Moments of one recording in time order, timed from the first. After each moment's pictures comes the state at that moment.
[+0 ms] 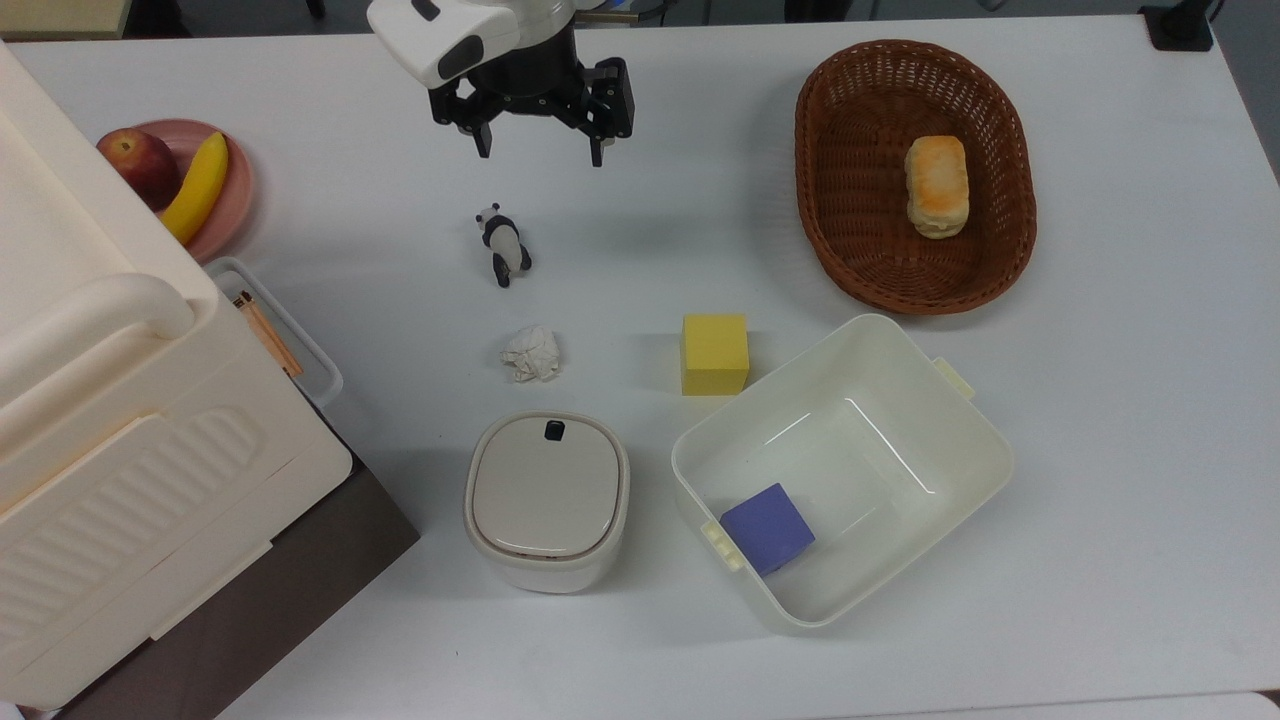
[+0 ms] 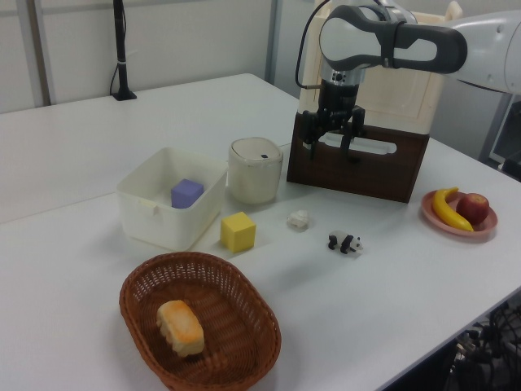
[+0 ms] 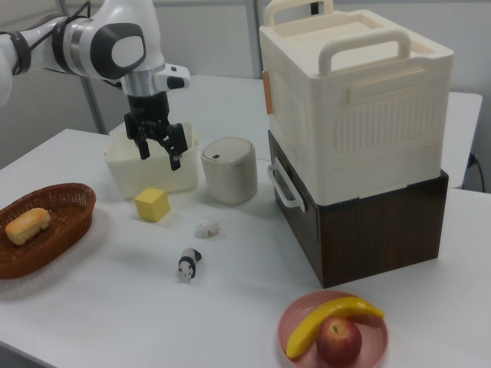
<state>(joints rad) 0.12 0.15 -0.11 -1.61 0.04 1.73 0.10</state>
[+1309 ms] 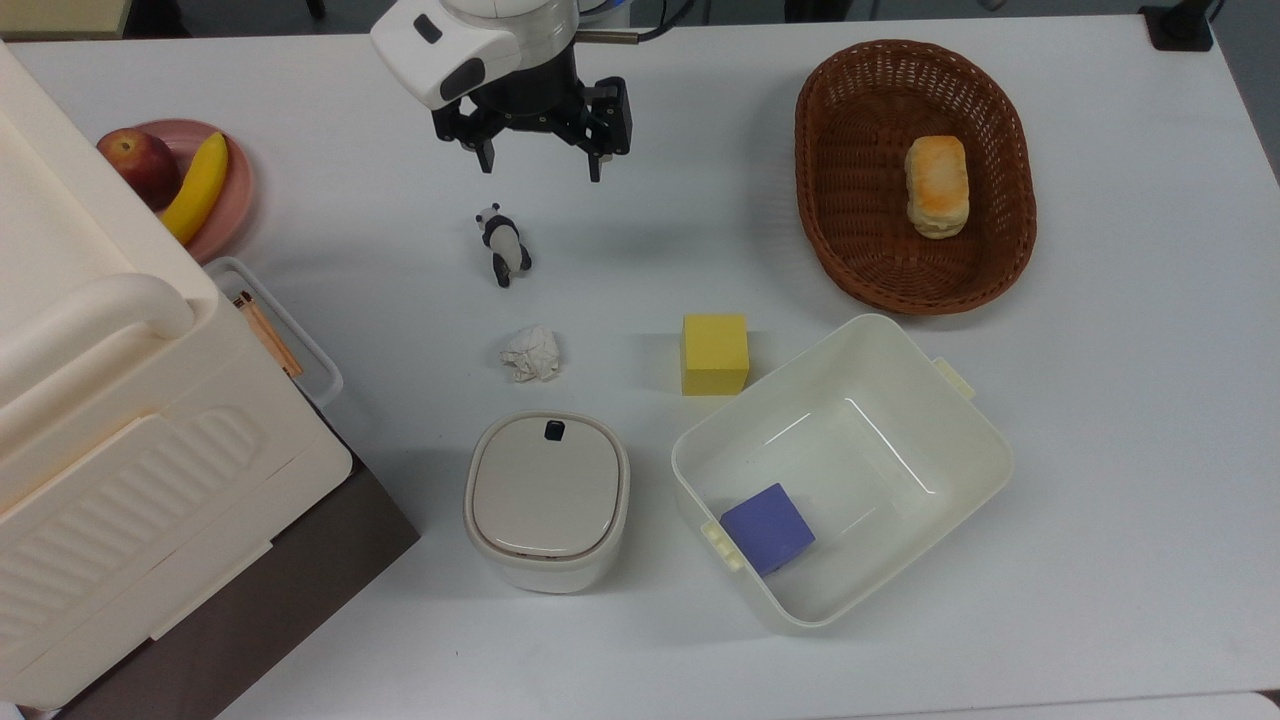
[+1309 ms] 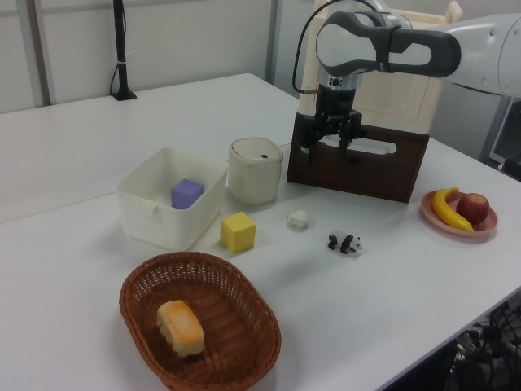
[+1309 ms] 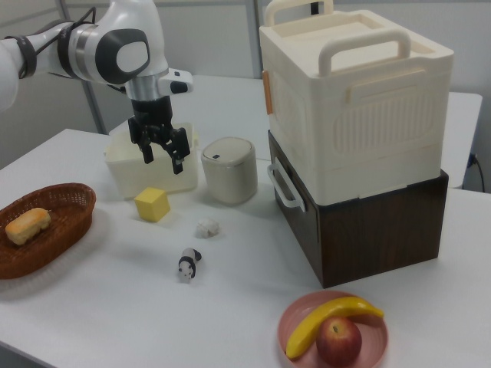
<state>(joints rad) 0.11 0.17 -0.10 -1.61 0.04 1.74 0.10</state>
